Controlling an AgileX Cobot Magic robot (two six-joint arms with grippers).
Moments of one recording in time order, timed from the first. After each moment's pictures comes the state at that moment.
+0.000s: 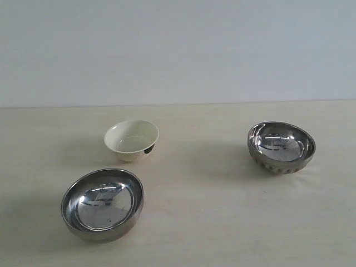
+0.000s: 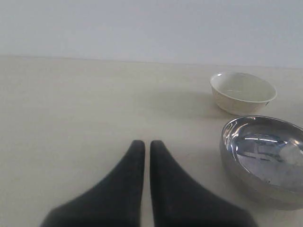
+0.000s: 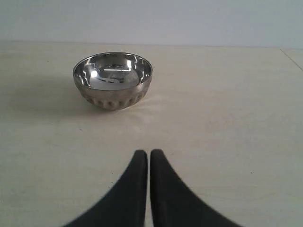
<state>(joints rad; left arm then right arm) 0.01 0.00 0.00 -0.09 0.31 0.04 0.05 0.00 0.00 0.02 0.35 -0.04</state>
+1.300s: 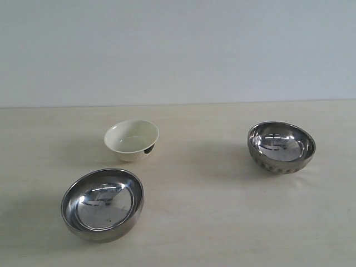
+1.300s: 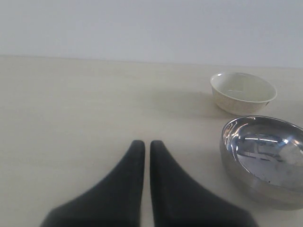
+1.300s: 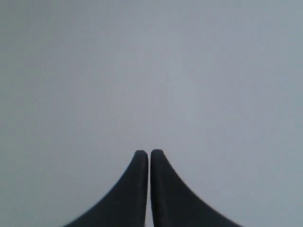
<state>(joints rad) 0.01 0.00 0.00 -0.09 0.31 0.04 0.05 0.00 0.00 0.02 -0.50 0.28</state>
